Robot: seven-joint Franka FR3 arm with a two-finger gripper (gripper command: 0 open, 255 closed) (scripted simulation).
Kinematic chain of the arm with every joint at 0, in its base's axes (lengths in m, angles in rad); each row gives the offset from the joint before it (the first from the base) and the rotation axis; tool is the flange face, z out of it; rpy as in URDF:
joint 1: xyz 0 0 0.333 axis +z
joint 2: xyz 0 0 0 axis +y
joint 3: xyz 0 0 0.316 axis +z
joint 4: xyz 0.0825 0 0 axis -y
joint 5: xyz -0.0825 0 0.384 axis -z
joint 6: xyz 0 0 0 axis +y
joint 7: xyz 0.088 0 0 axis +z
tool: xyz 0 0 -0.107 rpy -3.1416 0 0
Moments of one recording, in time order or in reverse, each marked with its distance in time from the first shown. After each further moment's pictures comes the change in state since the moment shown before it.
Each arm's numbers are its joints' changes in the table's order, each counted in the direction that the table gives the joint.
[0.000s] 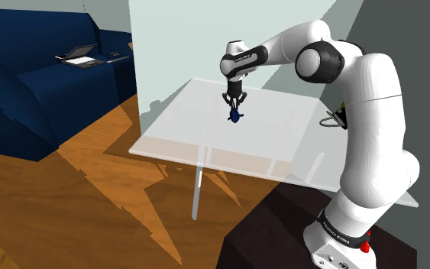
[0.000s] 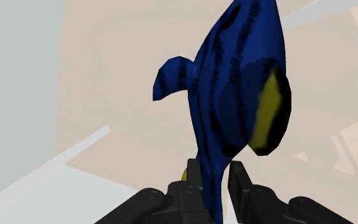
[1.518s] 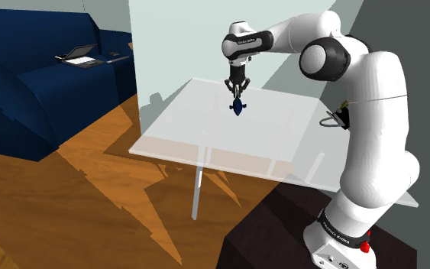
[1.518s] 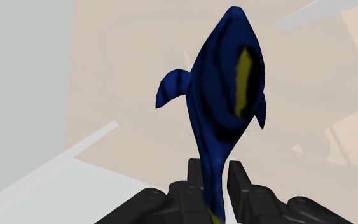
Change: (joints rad) arm 0.001 -0.044 0.000 0.123 -0.006 0.166 0.028
